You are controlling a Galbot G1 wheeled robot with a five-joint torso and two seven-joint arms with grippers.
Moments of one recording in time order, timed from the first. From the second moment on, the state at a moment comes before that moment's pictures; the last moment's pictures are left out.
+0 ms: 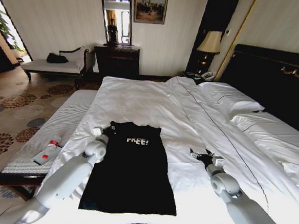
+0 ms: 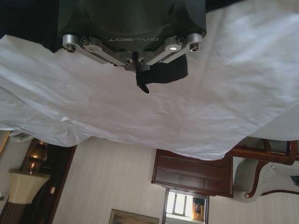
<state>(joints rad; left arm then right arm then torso) 0.71 -1.00 0.08 -1.64 -0.93 0.20 -0.50 -1.30 0.83 0.47 1.78 0.69 -0.27 0.25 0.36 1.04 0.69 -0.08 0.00</state>
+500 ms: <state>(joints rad) 0.66 -1.08 0.21 -1.53 -0.89 0.20 -0.52 -1.29 0.83 0.47 1.79 0.69 -0.26 0.25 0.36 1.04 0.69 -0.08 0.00</state>
